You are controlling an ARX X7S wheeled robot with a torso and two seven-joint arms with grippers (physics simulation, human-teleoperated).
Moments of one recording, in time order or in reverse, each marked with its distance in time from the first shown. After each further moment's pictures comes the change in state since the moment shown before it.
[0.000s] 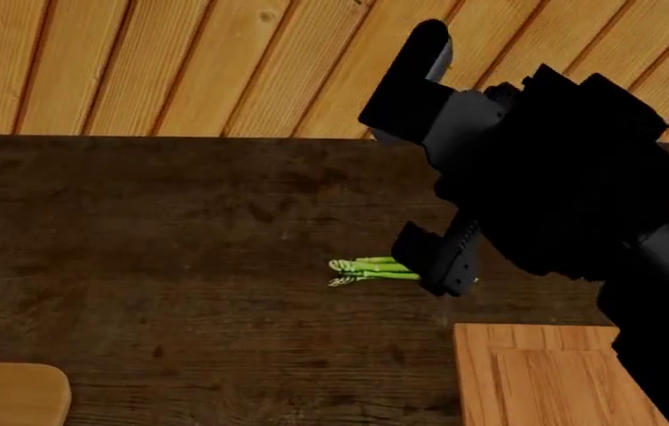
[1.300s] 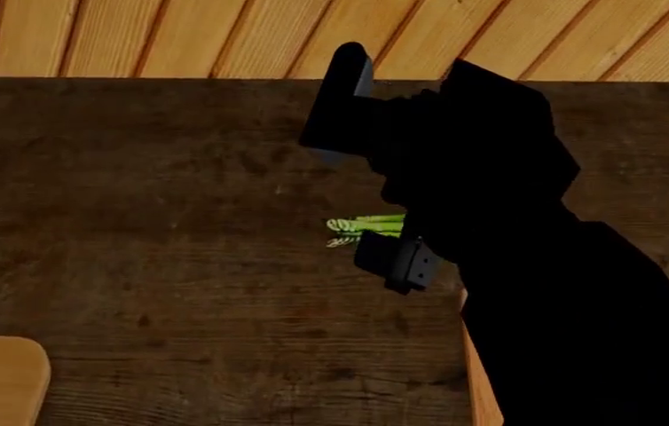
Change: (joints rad) left arm -0.027 -0.101 -0.119 0.079 -0.092 0.000 -0.013; right arm -0.060 -0.343 0.043 0.671 -0.305 -0.466 -0.308
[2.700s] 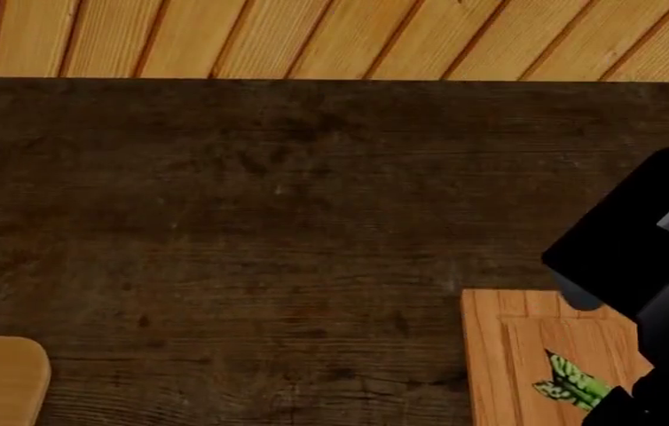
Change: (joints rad) left arm -0.072 -0.044 -0.059 0.025 -0.210 -0.052 -0.102; right arm 0.518 0.972 -0.192 -1.487 1.707 1.117 1.319
